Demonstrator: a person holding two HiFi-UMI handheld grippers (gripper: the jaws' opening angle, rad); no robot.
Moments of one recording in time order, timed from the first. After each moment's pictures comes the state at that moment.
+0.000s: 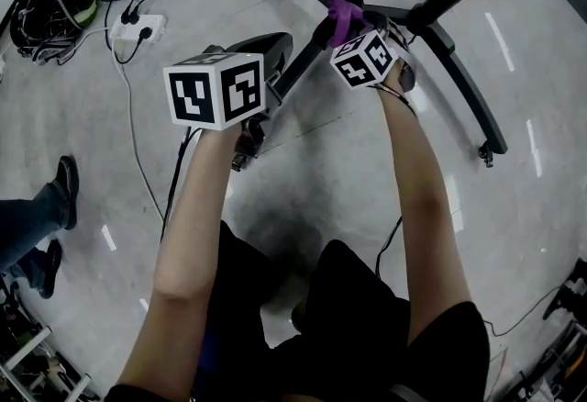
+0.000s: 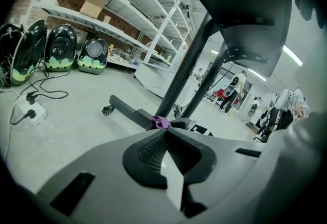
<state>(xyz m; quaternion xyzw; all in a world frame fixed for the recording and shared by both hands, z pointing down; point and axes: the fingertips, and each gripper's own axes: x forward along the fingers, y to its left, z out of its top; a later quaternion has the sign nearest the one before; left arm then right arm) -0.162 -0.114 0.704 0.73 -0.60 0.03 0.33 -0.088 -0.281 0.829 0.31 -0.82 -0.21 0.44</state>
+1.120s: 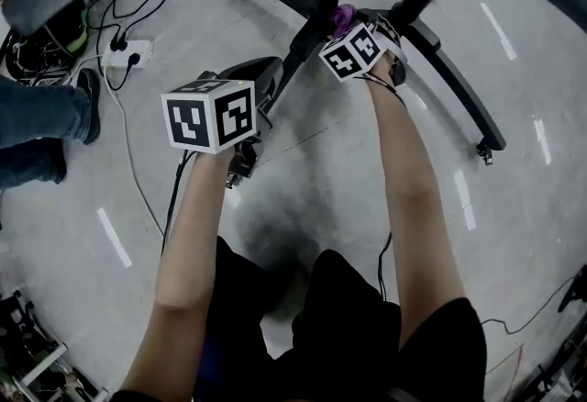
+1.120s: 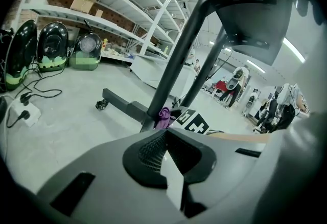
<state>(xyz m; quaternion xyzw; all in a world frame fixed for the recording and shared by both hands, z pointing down) -0.127 -0.129 0.728 0.73 -0.58 0.07 0.34 -0.059 -0.336 0.847 0.34 -0.80 -0.19 0.46</state>
